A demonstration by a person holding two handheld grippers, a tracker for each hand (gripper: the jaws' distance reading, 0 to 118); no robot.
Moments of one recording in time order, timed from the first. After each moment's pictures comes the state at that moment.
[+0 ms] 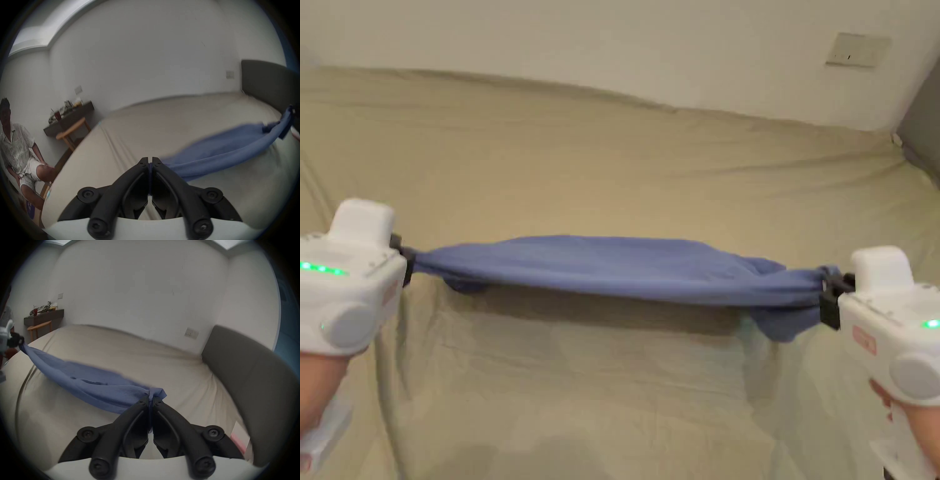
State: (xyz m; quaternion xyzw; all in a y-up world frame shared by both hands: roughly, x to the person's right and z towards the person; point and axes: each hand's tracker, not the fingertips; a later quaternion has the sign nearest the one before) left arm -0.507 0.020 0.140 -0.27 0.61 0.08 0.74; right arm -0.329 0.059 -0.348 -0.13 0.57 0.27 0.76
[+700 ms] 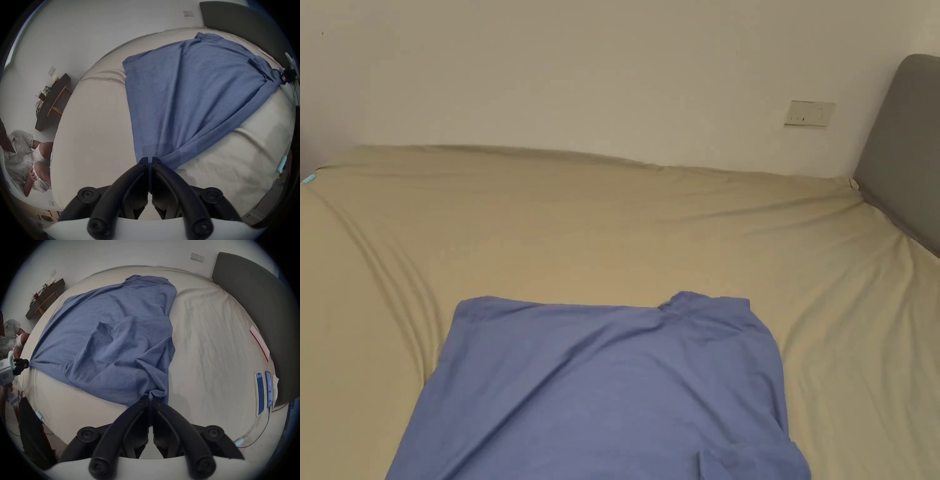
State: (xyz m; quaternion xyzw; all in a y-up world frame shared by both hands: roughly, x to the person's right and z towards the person) left arm -0.259 -0.059 0.220 -0.50 0.48 0.11 0.71; right arm -0.104 -0.050 -0.301 -0.40 0.53 0.35 0.67
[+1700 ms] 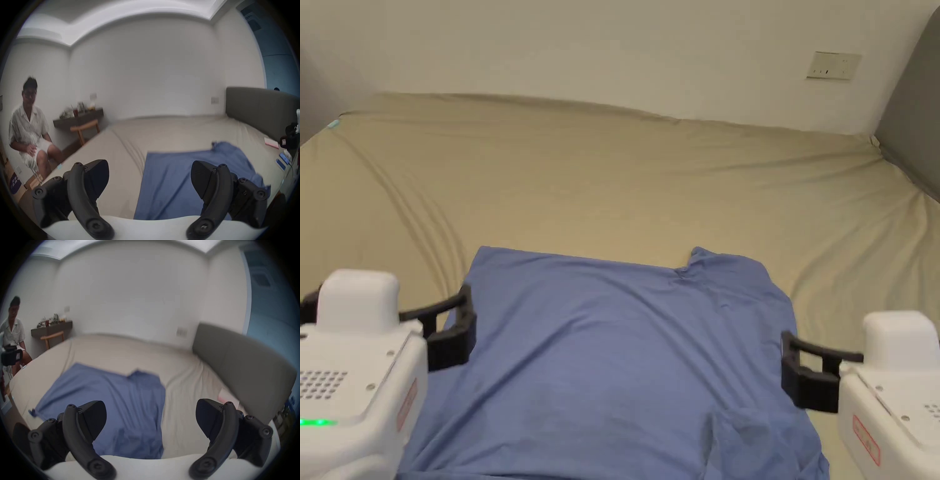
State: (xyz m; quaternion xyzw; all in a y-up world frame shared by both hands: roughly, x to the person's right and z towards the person) left arm -0.211 0.122 0.182 -0.09 0.64 0.03 0.76; right arm -0.086 0.132 -0.185 -0.05 0.56 0.18 0.81
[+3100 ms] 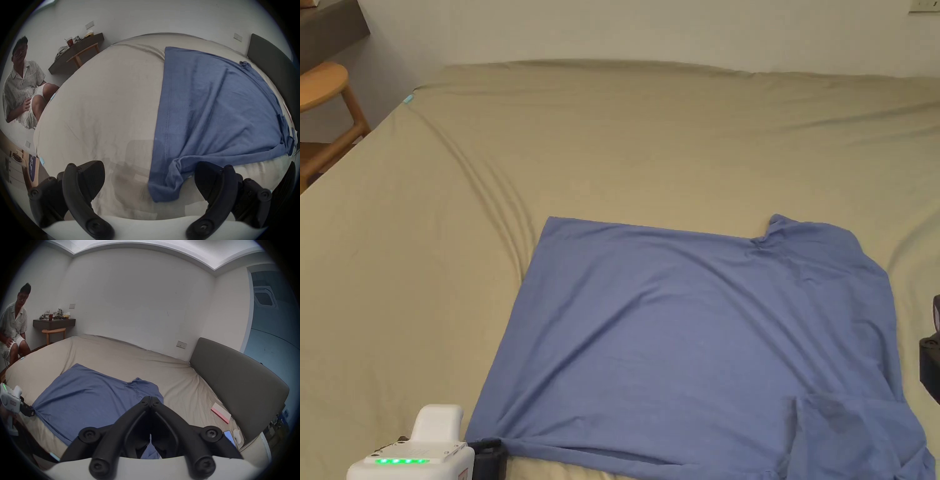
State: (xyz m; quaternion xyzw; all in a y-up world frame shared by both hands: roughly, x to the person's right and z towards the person) left arm -0.255 -0.104 0.260 -0.39 0.59 0.28 0.64; right arm -0.092 0.126 -0.172 -0.05 0.55 0.23 0.80
